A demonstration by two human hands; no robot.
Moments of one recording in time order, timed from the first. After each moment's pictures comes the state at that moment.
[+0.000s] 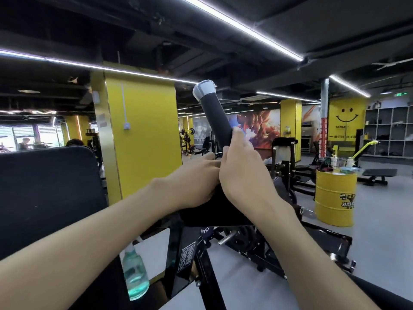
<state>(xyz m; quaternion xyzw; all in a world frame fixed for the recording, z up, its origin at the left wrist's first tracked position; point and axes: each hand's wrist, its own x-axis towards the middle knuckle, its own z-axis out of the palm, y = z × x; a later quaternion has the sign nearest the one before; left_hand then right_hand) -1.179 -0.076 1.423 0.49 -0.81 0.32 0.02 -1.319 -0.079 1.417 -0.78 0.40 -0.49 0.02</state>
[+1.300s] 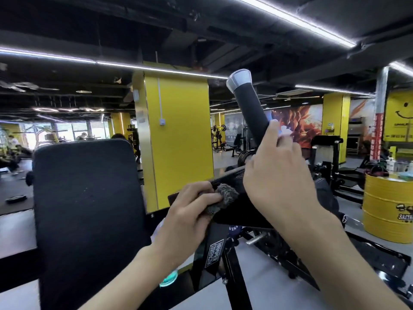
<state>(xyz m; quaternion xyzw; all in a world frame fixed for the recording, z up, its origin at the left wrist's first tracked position) -1.138 -0.025 1.318 0.47 -0.70 0.30 0.46 -1.318 -0.061 1.413 -0.77 0.46 -0.44 -0.06</state>
